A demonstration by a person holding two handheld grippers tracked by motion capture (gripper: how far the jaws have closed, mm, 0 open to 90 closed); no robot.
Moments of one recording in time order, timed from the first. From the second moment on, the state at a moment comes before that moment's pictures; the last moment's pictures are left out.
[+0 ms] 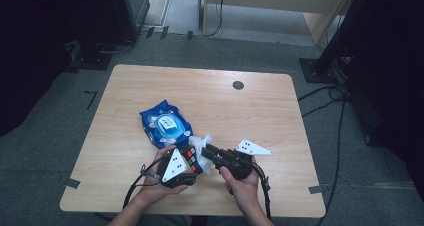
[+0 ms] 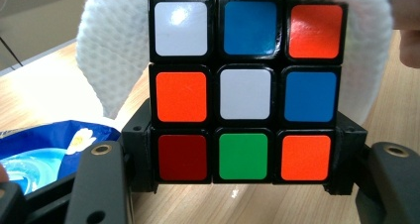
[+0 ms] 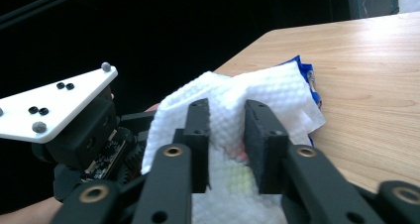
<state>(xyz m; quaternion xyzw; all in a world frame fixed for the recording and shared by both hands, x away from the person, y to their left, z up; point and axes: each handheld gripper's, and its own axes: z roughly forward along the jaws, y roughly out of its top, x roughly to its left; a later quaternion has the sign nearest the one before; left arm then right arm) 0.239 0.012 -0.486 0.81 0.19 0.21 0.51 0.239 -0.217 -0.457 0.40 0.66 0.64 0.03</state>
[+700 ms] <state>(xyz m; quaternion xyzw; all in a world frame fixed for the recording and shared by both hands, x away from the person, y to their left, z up) 0.240 0.016 -0.484 0.81 0.20 0.20 0.52 0.236 -0.218 -0.454 0.40 0.67 0.62 0.07</state>
